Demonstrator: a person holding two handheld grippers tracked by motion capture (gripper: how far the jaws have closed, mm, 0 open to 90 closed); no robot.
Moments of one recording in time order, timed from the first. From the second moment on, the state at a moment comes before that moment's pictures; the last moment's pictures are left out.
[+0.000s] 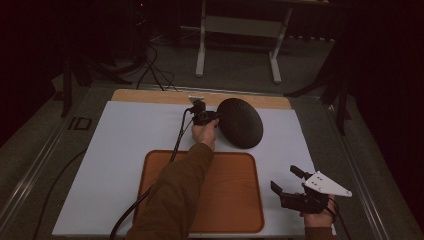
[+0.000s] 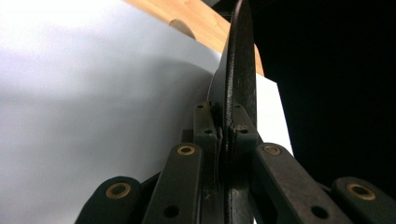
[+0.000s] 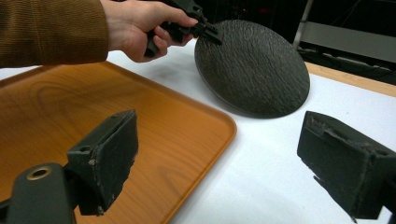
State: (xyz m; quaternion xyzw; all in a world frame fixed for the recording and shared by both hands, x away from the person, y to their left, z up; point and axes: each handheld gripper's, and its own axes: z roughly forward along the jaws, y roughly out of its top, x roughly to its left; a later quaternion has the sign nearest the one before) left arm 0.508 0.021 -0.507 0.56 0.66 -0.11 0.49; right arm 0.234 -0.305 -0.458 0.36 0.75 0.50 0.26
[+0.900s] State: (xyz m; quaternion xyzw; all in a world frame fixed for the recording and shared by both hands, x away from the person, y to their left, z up) left arm 0.482 0.076 -0.485 0.49 0.68 -0.15 0.53; right arm 0.232 -0.306 -0.458 0.36 0.74 0.50 0.26
